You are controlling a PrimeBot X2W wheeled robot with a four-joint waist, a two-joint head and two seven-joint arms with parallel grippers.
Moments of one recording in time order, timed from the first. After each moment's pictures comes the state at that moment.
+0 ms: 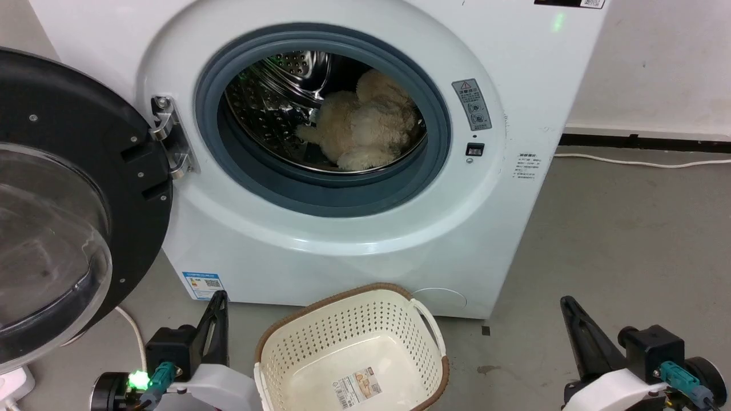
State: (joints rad) left arm 0.02 0.08 -0.04 0.01 -0.05 0.03 -0.03; right arm 0.05 -0.05 0.00 0.00 0.04 0.13 -0.02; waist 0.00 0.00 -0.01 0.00
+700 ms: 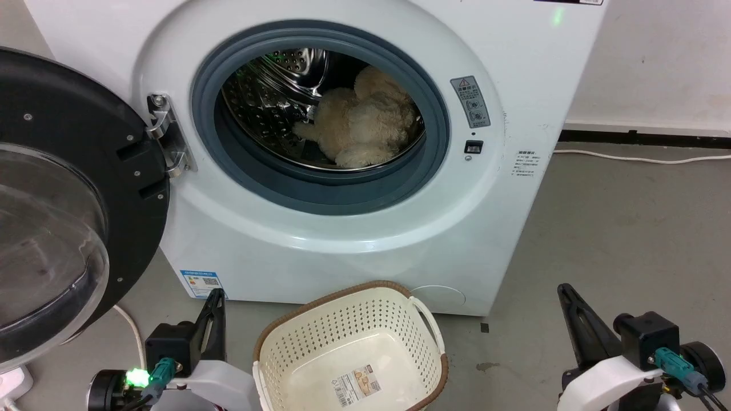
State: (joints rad) left arm 0.02 0.05 0.00 0.01 -0.01 0.00 0.00; right arm 0.01 -0.05 0.00 0.00 0.01 0.13 0.00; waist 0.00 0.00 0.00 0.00
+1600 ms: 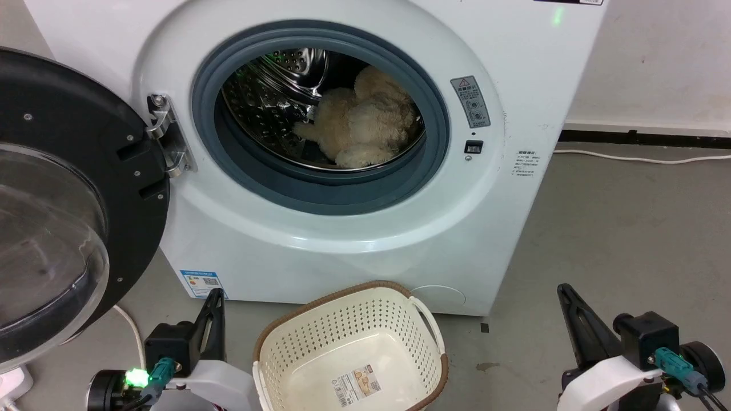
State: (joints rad) left arm 0.02 0.05 0.00 0.00 -0.01 0.00 0.00; right arm 0.01 -0.05 0.00 0.00 0.01 0.13 0.00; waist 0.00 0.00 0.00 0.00
